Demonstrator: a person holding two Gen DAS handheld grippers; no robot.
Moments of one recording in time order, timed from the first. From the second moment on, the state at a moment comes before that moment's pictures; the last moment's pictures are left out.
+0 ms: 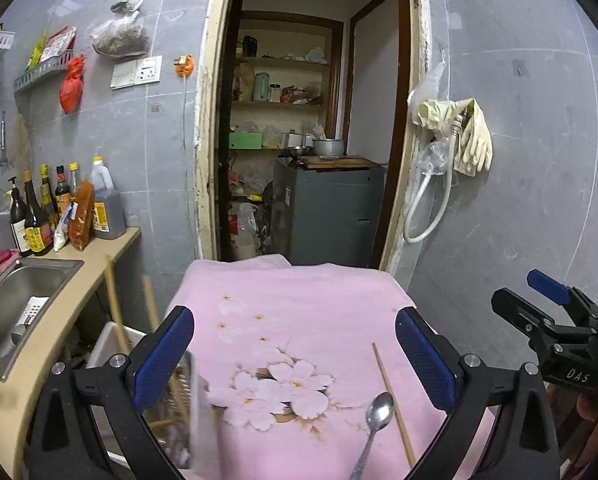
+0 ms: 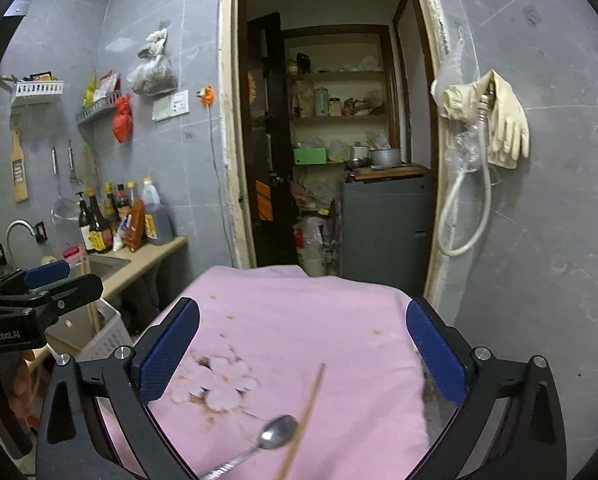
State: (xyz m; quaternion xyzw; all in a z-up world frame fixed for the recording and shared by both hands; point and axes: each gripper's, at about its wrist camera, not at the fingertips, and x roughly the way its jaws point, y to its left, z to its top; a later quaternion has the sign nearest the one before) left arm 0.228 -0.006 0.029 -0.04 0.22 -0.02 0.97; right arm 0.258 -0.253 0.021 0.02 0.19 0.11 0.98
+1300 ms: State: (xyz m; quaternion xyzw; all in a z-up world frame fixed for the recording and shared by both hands) left arm 0.284 -0.082 -0.134 -0.01 0.41 -0.09 0.91; right arm 0.324 -0.299 -0.150 0.04 0.36 0.12 0.92
